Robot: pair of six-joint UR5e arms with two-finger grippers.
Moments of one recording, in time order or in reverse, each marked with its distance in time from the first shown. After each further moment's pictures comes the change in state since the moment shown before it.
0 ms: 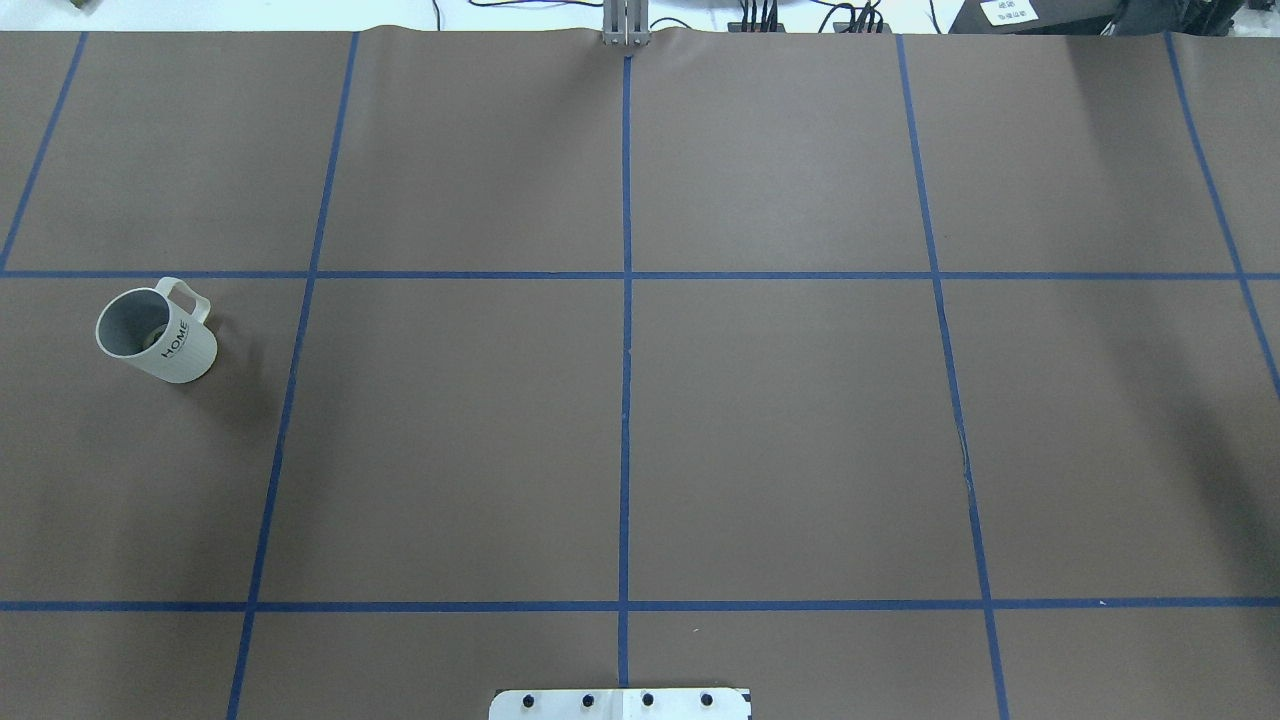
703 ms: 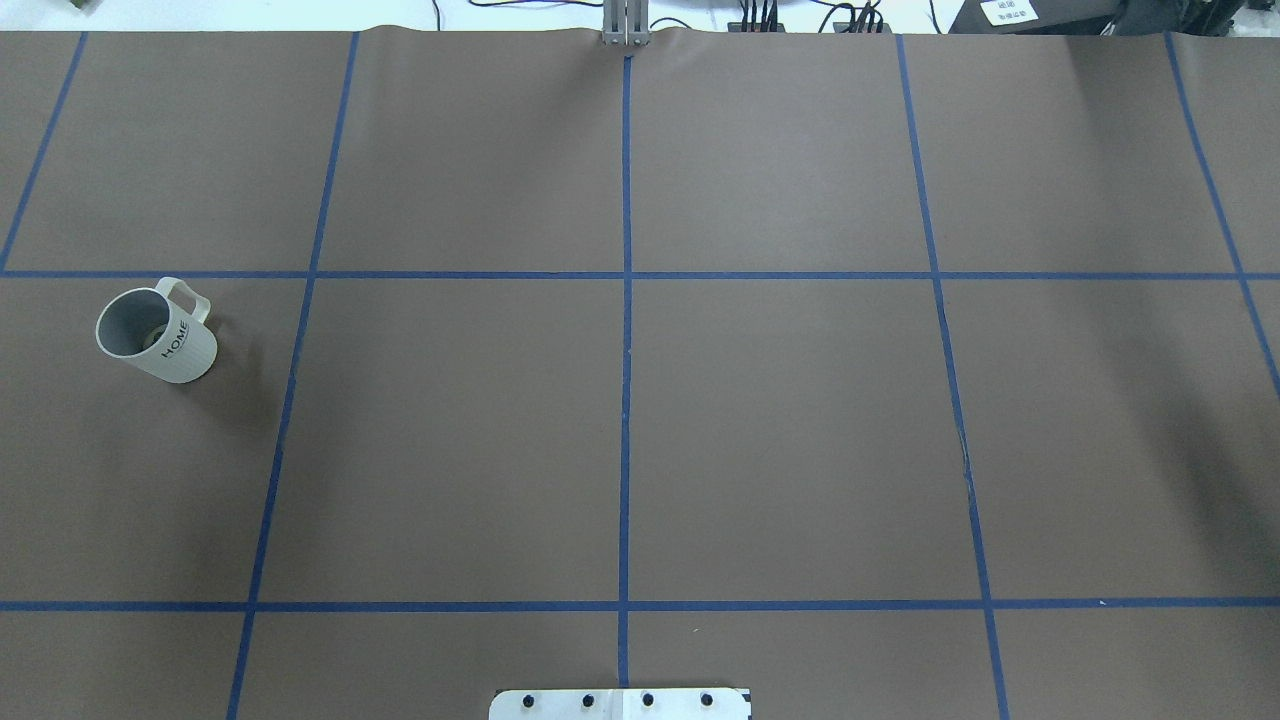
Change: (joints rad) left arm 0.002 -0.061 0.024 -0.198 0.009 -0.019; right arm -0.001 0.011 0.021 0.265 0.013 0.075
